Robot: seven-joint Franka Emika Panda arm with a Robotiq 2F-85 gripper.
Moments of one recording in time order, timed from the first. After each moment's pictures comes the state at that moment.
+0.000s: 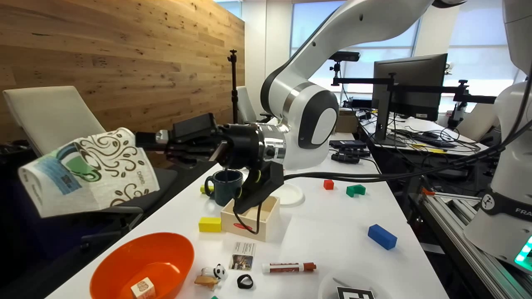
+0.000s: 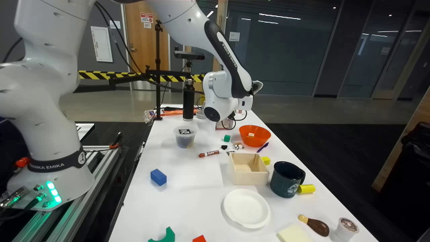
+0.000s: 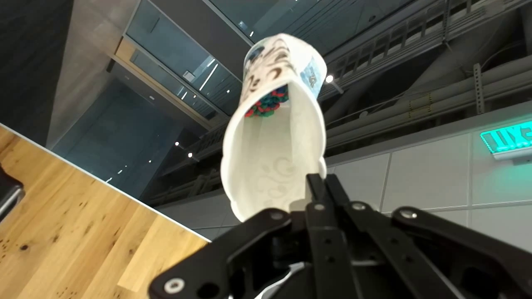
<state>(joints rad) 0.02 0.43 0.29 -2.07 2.50 1.96 -2.05</state>
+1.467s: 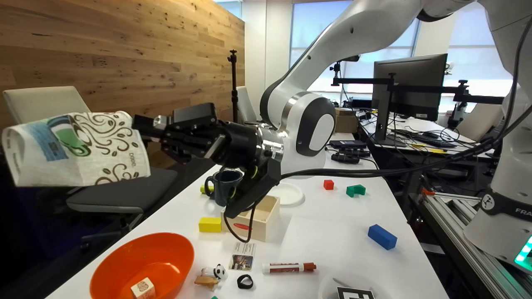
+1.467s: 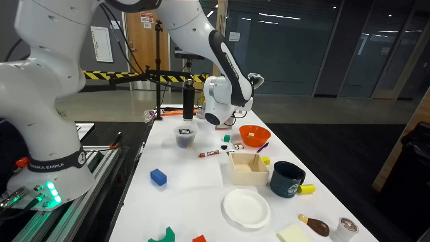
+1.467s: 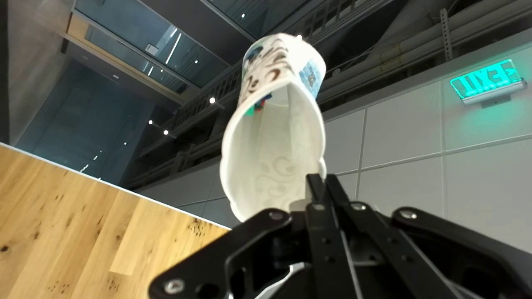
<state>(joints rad) -0.17 0.51 0.49 -2.06 2.50 1.85 -2.07</state>
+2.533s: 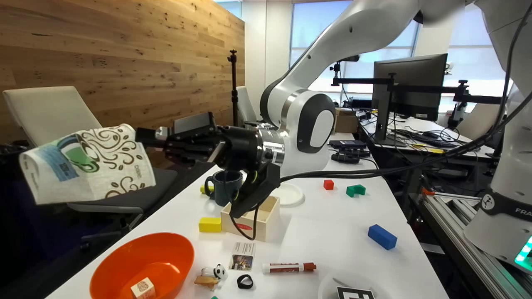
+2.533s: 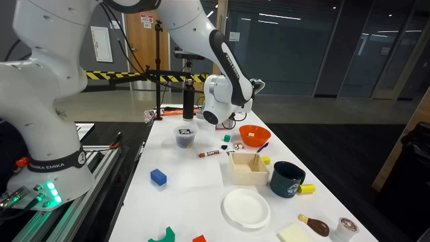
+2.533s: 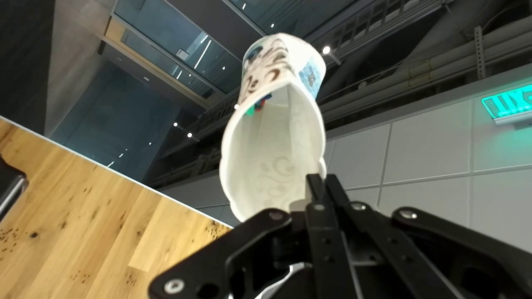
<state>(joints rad) -0.24 0.52 0.56 -2.06 2.51 1.96 -2.13</state>
